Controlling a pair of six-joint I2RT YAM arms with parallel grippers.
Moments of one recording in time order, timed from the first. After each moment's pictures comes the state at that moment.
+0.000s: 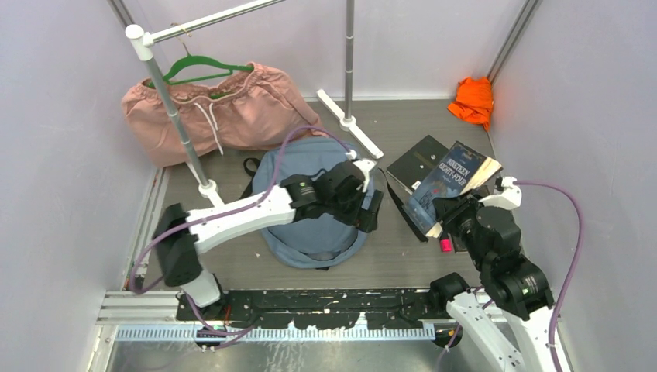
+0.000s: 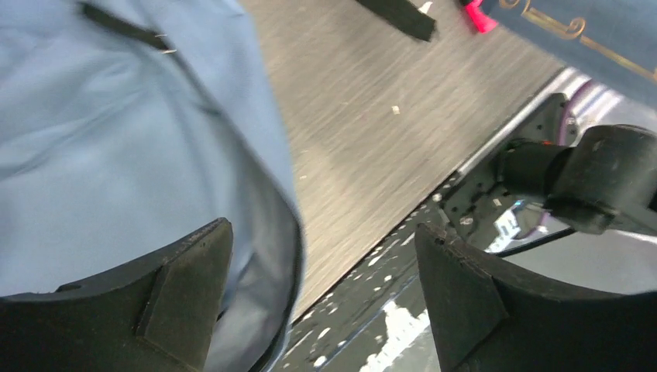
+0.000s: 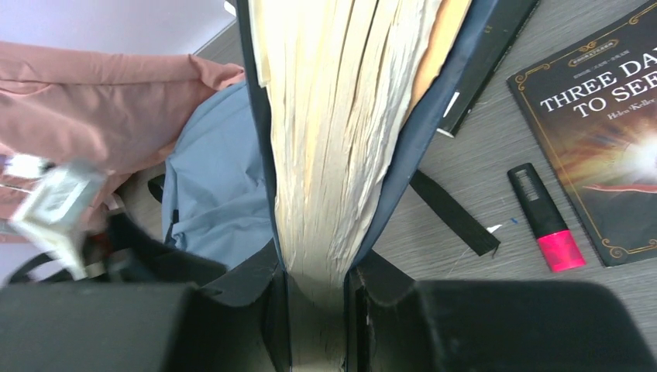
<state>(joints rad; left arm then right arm) -1.08 1.69 1.45 -0.57 0.04 -0.57 0.38 0.42 0.92 -0.87 0.30 0.75</state>
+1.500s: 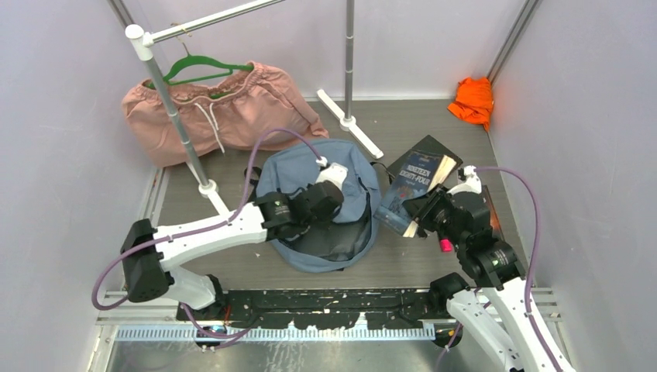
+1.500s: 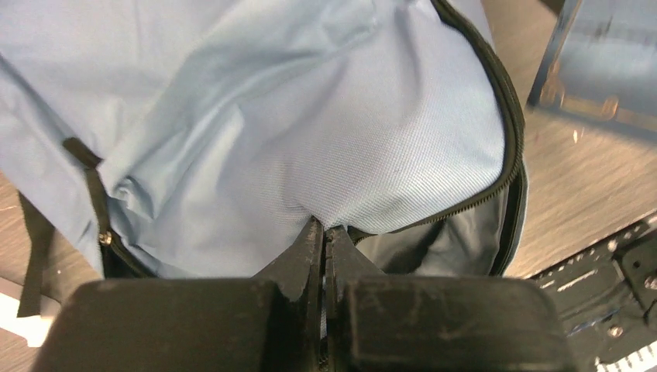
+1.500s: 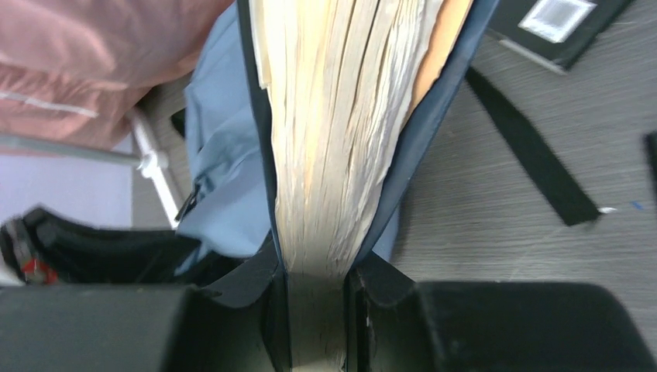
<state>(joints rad) -1.15 1.44 1.19 -0.61 -0.45 -0.47 0.38 0.50 0.75 -0.71 0.08 0.79</state>
